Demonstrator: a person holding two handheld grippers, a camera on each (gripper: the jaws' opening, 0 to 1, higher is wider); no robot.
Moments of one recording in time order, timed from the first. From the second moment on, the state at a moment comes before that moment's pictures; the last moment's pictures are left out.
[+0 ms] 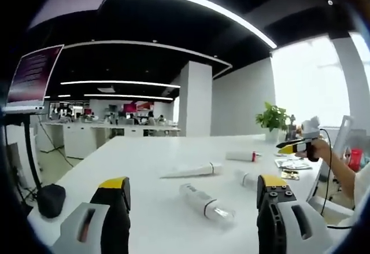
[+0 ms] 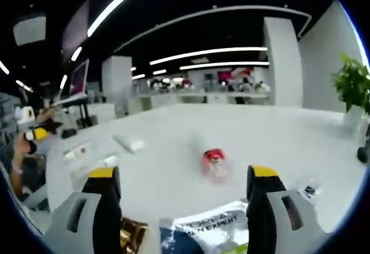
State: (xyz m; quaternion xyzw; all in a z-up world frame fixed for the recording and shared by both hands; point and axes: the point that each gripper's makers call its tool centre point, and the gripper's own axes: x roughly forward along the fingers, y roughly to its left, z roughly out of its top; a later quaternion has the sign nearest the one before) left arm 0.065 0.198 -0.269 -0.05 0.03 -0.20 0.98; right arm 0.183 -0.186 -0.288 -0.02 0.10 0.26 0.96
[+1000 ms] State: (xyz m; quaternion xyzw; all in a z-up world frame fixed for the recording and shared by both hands) left arm 0.061 0.192 -0.263 -0.05 0.02 -0.21 0.98; right arm 0.246 -0.197 -0.289 0.00 0.06 0.27 0.96
